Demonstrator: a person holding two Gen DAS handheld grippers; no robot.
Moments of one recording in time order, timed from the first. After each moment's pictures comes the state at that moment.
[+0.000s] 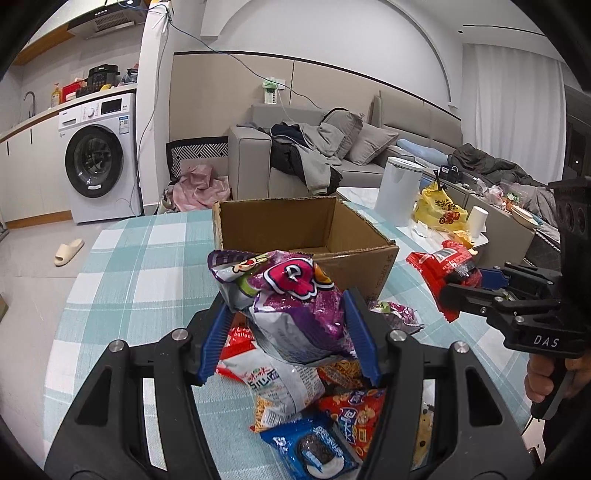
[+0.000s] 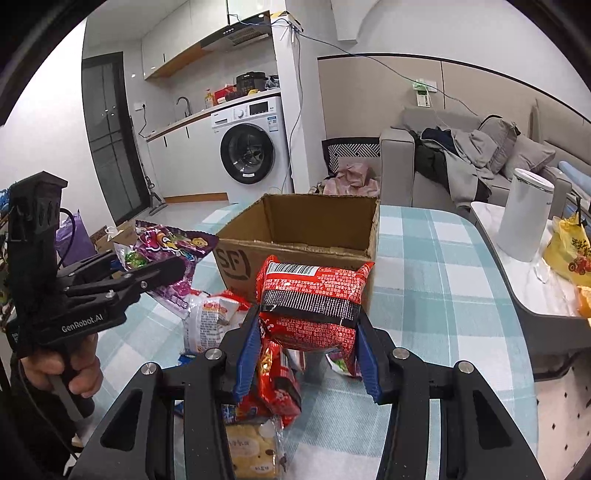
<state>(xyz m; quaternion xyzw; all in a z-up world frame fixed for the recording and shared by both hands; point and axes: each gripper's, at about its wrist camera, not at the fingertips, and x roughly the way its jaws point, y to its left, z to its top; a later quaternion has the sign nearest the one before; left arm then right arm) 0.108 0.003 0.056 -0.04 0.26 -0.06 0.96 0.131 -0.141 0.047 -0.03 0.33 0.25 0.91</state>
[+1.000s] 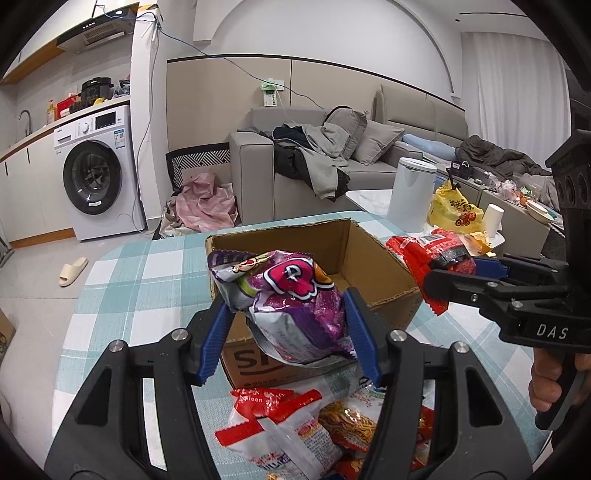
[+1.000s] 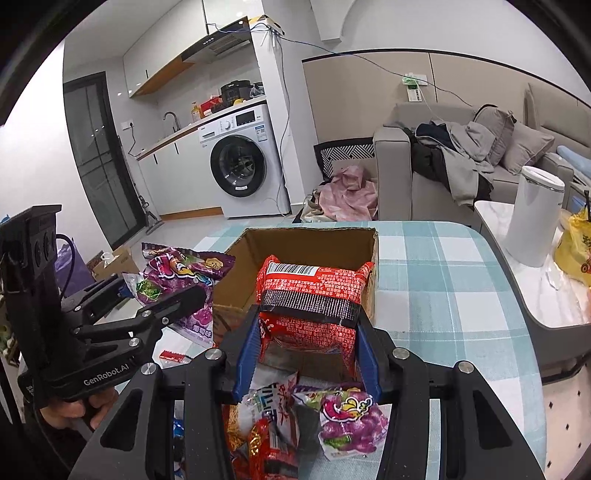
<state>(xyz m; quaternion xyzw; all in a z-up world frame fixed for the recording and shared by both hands) 0.195 -0.004 0.069 -0.01 0.26 -0.05 0.97 0.209 -0.126 0.062 0.01 0.33 0.24 0.91</state>
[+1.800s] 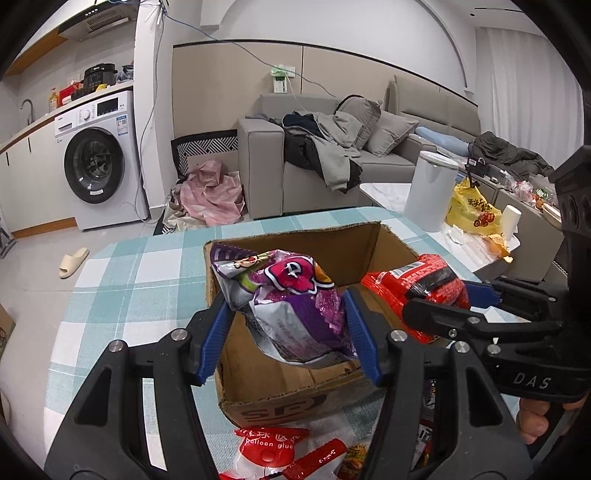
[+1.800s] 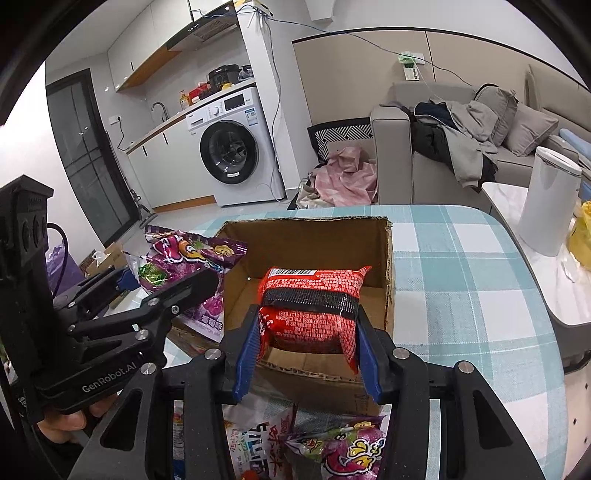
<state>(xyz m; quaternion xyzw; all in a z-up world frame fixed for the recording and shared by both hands) 0.280 0.015 0.046 -0.02 0.29 -0.03 0.96 0.269 -0.100 0.032 0.02 0.37 0.23 0.90</state>
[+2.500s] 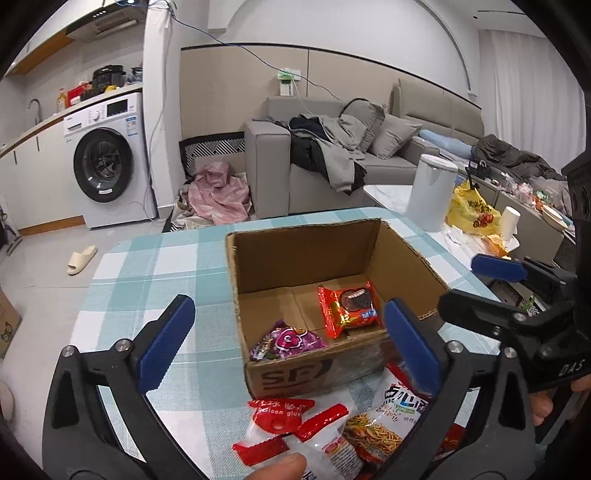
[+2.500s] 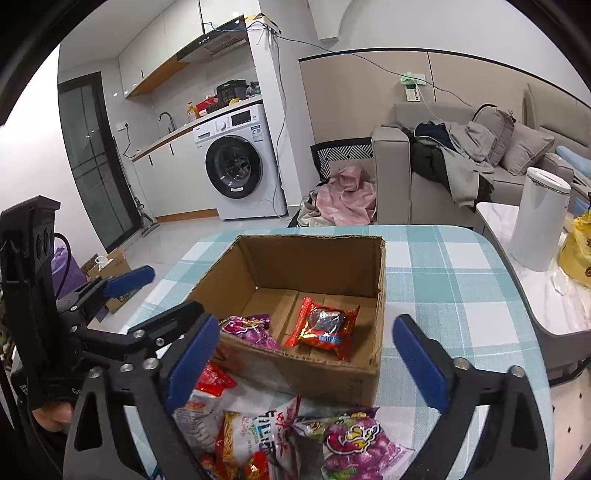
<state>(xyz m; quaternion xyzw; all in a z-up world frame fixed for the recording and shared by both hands) 0.235 0.025 0.060 -0.02 0.27 -0.02 0.96 0.236 -0.112 0.054 0.01 0.33 0.23 0.91</state>
